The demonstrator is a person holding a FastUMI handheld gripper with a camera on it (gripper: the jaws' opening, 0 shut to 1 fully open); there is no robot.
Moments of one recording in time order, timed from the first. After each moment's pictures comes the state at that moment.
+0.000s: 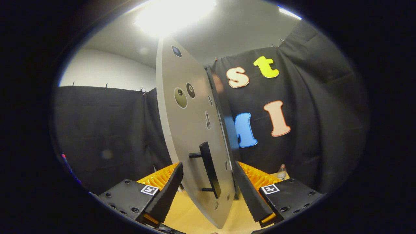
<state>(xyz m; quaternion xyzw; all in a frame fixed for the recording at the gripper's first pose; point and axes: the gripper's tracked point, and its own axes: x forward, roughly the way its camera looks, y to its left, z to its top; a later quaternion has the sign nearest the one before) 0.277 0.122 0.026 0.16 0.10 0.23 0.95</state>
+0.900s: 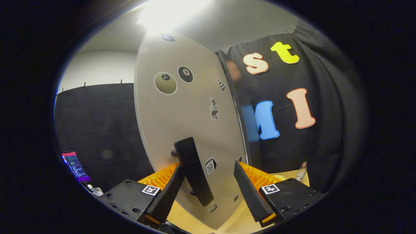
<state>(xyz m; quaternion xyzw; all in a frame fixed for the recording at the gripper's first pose) 0.311 0.154 -0.001 0.15 0.14 0.33 0.92</state>
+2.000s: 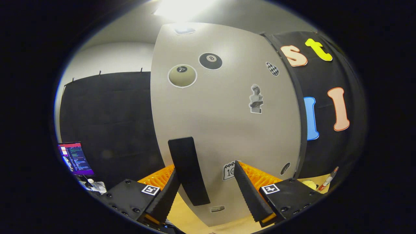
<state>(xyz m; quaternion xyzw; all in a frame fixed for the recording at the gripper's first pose) 0.323 0.332 -0.003 0.12 0.13 0.42 0.89</state>
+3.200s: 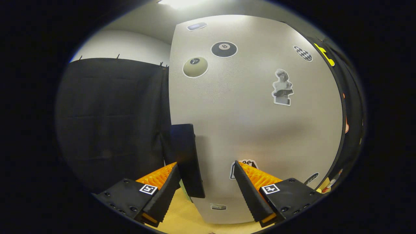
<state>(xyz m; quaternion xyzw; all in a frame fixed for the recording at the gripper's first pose) 0.369 0.414 -0.029 0.08 0.12 0.30 0.94</state>
